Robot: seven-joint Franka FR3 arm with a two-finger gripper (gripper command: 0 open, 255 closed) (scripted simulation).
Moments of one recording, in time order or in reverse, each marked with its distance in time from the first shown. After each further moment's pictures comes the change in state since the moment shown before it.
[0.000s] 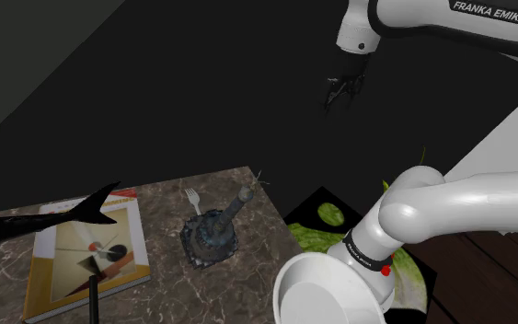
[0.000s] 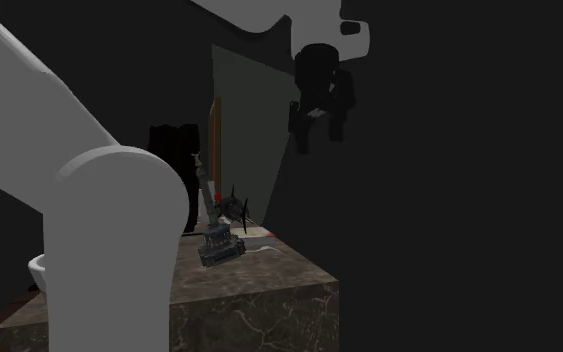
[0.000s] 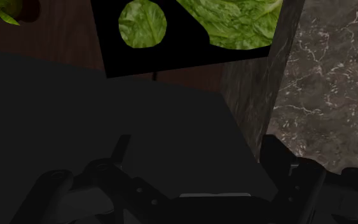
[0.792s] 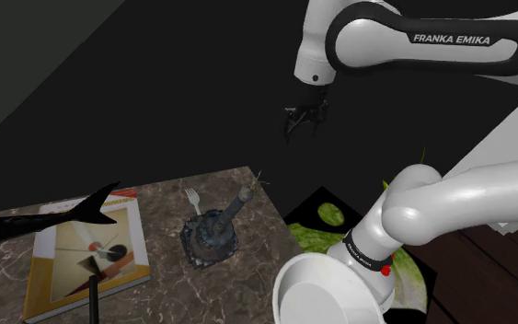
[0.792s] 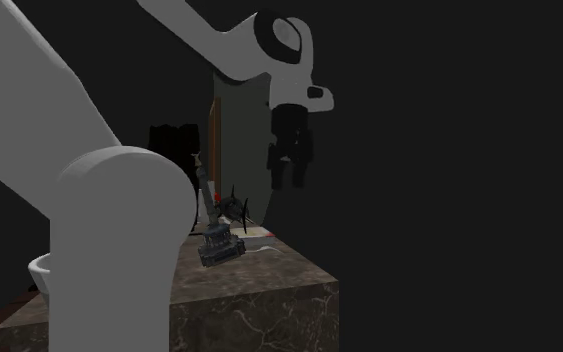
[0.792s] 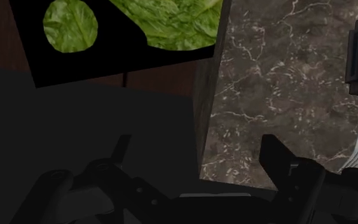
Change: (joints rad) arm 0.077 0.102 0.162 -0.101 0.175 0.184 0.215
